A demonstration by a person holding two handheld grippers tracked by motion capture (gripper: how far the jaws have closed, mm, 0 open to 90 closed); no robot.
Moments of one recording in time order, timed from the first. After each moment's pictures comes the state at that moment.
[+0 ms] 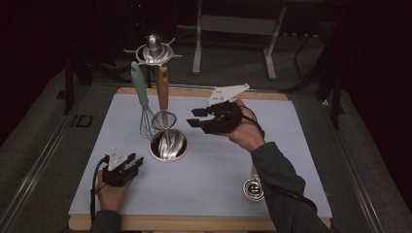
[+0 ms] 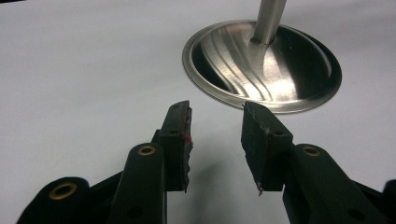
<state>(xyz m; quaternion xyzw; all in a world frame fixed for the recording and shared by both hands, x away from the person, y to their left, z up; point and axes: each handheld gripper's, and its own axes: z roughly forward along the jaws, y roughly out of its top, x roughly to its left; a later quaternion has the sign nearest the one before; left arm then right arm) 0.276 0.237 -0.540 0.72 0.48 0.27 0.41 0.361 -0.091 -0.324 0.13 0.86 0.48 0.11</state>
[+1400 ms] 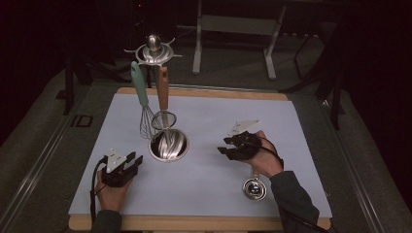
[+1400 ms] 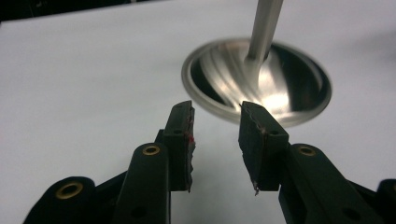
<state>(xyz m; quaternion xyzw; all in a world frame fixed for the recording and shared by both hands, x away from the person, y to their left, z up) 0.269 0.235 -0.528 0.71 0.48 0.29 0.43 0.354 -0.159 -0.430 0.25 0.90 0.35 0.13</state>
